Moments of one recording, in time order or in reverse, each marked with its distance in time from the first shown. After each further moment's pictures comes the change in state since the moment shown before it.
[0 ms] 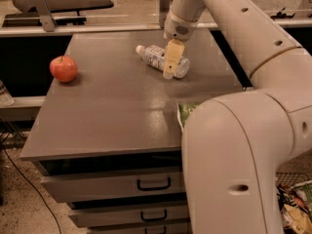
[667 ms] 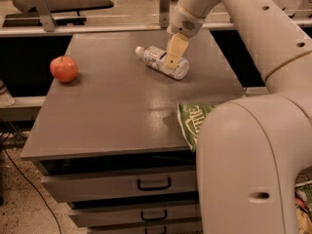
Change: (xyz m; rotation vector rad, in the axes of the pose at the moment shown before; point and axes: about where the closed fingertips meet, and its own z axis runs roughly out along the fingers) arm -0.007 0.002 -0.020 0.023 -0.117 0.046
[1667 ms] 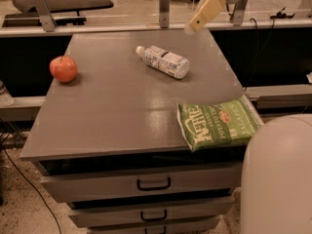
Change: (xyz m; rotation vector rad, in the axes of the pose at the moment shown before) arm -0.003 -0.019 -0.142 0.236 -0.428 0.049
